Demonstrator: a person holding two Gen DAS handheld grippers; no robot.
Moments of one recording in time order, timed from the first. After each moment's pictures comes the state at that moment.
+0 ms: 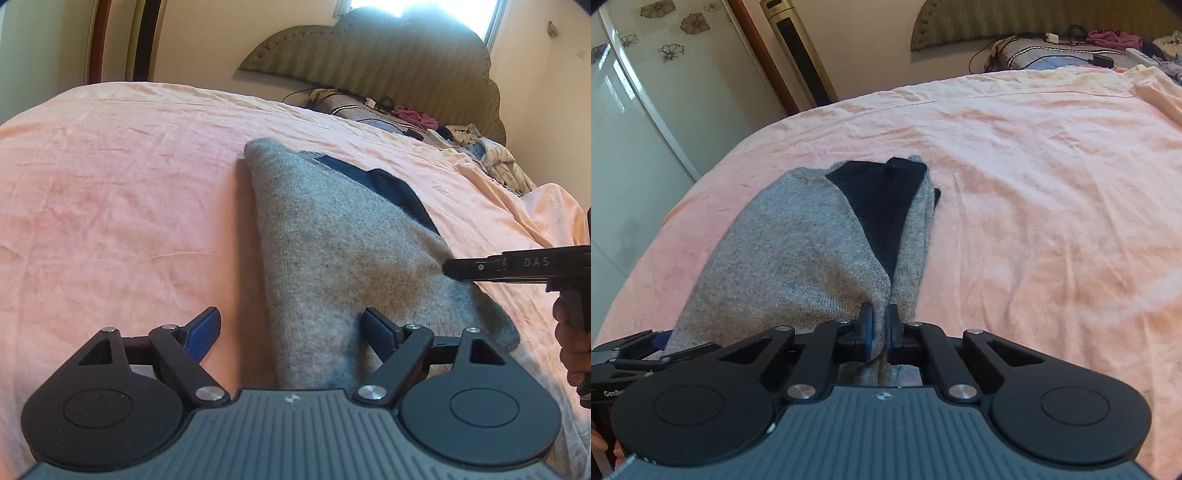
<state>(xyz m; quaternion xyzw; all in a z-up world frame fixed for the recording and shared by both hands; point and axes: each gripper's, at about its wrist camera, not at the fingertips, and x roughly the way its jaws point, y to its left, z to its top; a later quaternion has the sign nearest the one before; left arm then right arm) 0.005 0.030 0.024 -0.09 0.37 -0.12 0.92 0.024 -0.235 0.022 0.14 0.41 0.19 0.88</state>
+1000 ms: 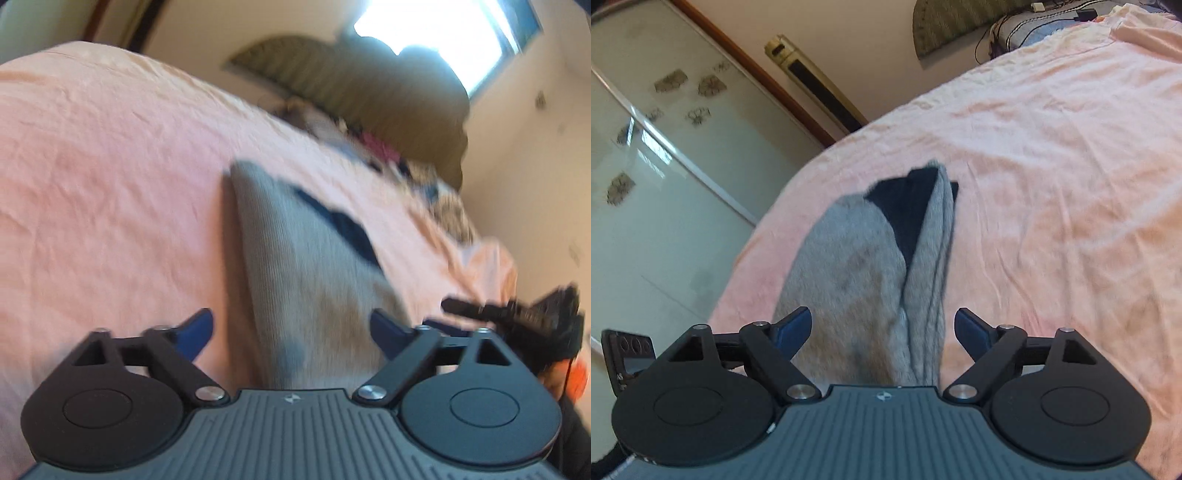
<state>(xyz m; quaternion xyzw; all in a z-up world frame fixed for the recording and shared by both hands) 0.004 0.092 0.055 -0.25 0.37 -0.18 0.88 0.010 -0.280 0.035 0.28 0.39 0.23 0.84</state>
